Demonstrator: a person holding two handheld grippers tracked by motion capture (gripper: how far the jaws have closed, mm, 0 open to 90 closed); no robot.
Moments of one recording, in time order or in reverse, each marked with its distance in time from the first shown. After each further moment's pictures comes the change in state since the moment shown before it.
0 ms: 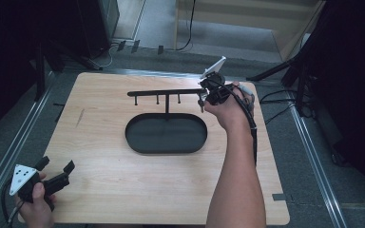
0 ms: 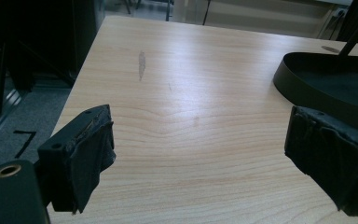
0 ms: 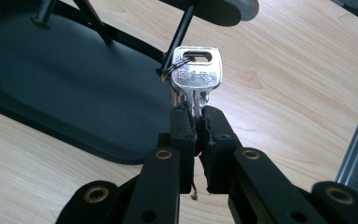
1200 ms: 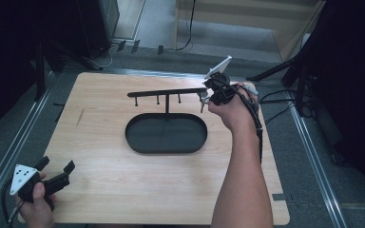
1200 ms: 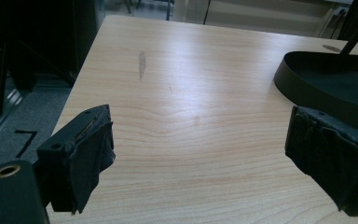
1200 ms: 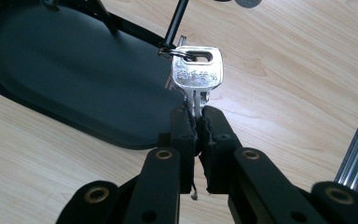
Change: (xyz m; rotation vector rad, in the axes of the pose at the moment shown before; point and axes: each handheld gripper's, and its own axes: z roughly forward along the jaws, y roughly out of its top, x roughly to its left) left arm 0.000 0.000 0.000 -0.001 0.002 0.001; right arm -0.007 -0.006 -0.009 0.028 0.030 0.023
